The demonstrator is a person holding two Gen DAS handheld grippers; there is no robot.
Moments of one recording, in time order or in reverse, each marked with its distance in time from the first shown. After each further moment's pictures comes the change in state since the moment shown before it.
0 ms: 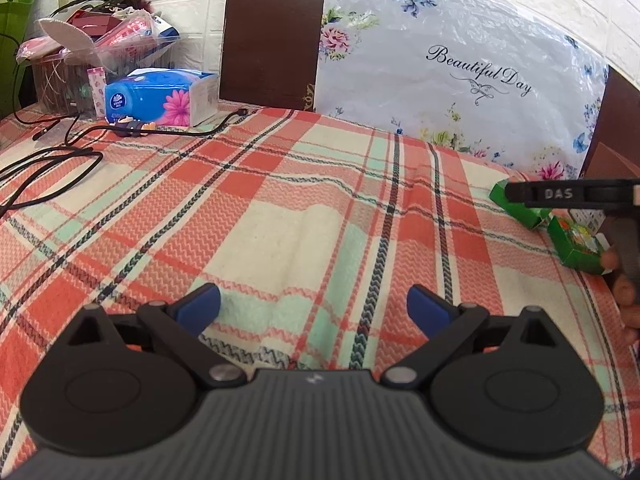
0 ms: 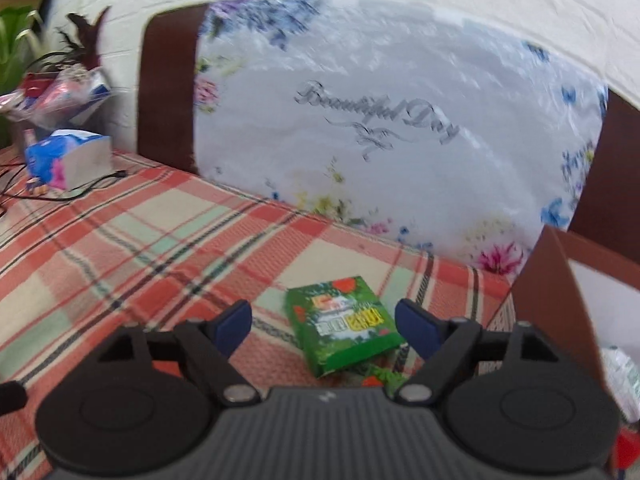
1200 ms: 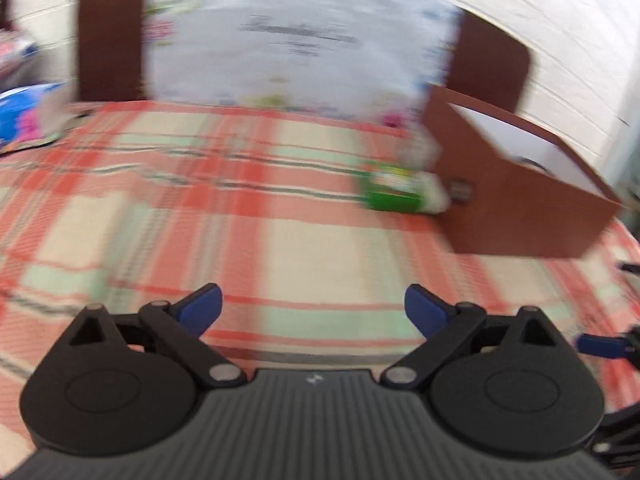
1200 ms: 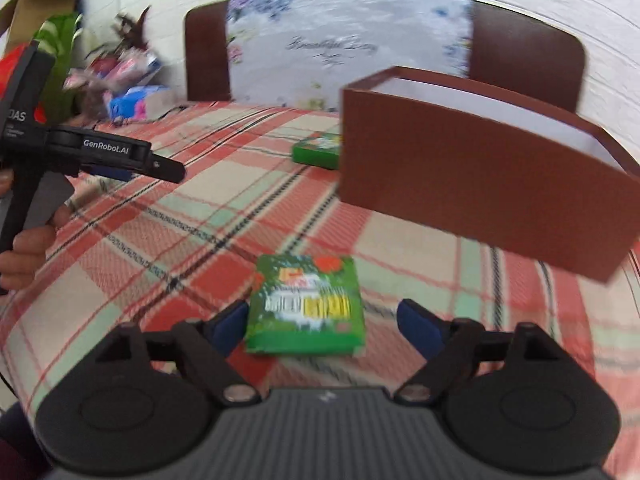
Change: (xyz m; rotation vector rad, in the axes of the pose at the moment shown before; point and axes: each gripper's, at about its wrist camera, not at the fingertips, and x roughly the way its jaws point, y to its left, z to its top) left arm -0.056 -0.118 -0.008 0.184 0.128 -0.353; right arm -0.217 -0.073 -0.176 0.098 0.085 0.109
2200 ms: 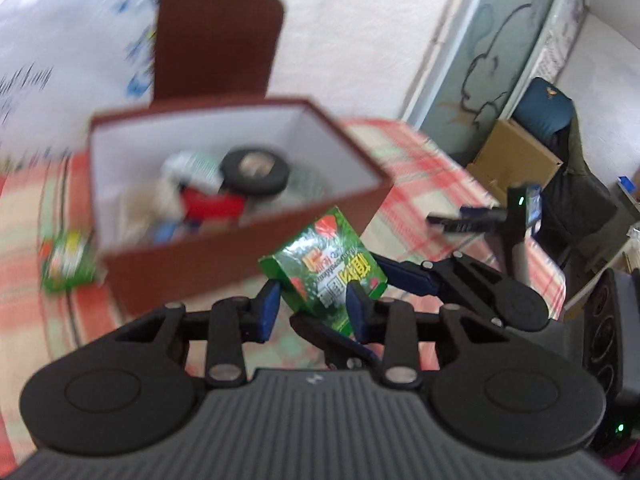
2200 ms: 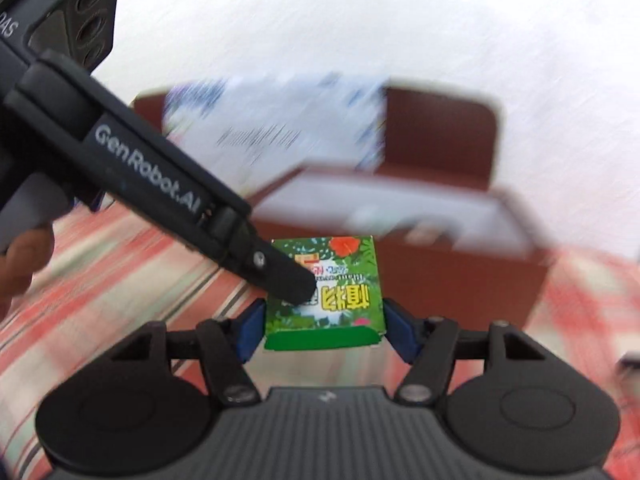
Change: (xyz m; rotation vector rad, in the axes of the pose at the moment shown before) left arm 0.017 -0.182 0.082 0.257 0.138 -0.432; right arm -0.042 -0.054 0.032 0.034 -0.278 -0.183
